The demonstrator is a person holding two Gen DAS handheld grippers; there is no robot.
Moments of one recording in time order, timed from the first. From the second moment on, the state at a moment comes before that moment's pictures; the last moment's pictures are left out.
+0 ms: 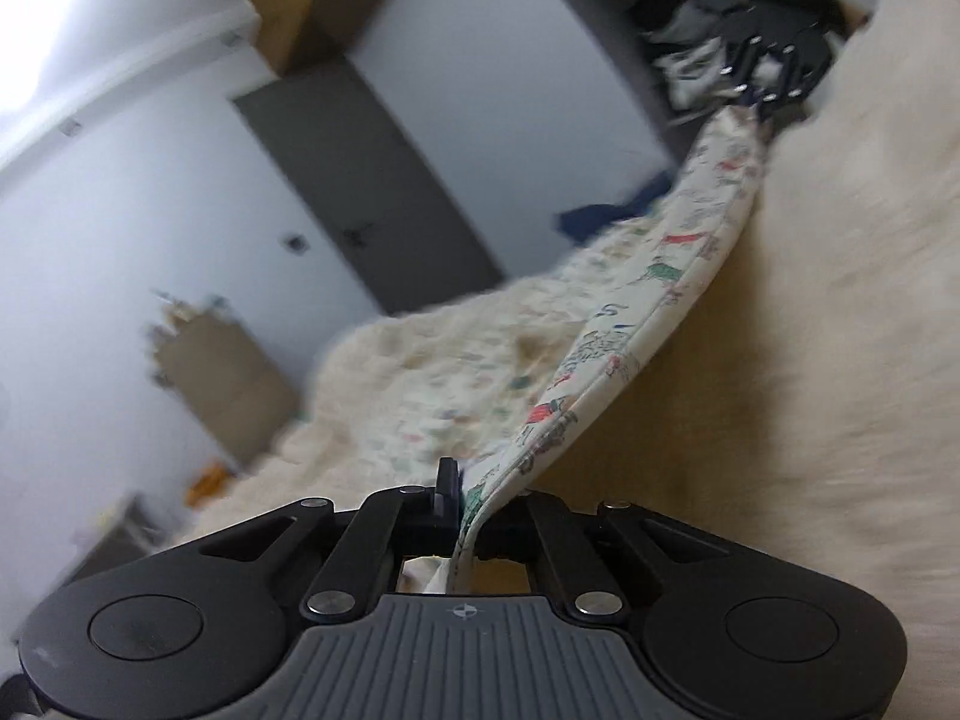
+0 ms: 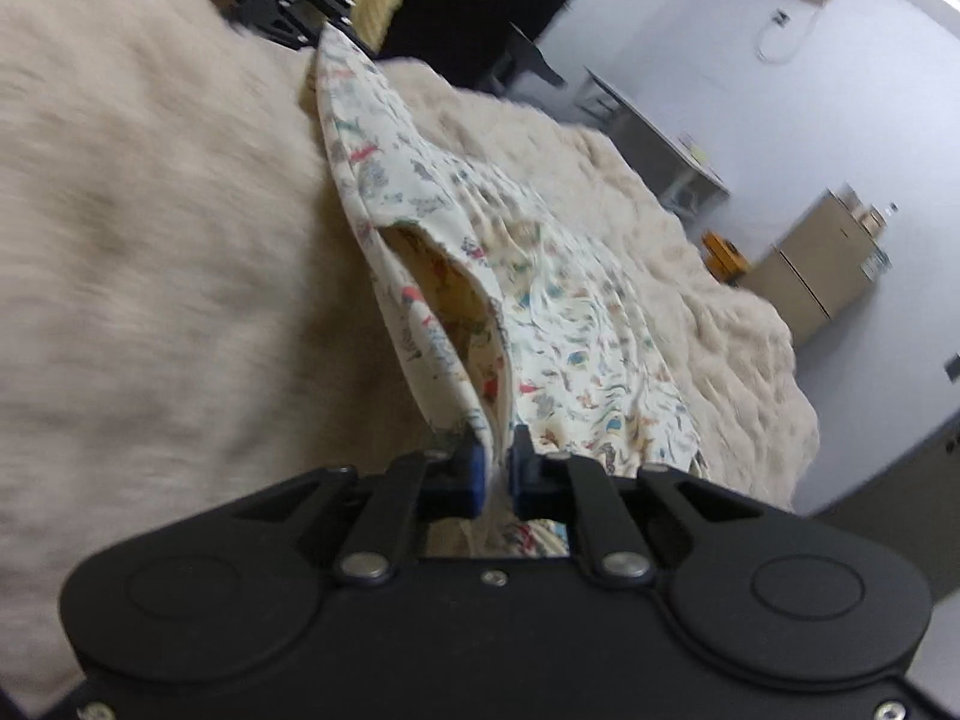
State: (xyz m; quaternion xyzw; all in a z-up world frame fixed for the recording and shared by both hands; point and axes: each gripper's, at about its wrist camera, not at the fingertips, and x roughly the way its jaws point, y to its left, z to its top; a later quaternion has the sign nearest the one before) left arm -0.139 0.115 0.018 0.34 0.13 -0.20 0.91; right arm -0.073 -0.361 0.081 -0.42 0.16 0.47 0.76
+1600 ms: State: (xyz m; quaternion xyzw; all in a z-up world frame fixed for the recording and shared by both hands) left arm 0.178 0.387 -0.102 -0.36 0.25 0.20 0.88; right arm 0.231 -0.485 -0.024 0.35 0.26 0.17 0.88
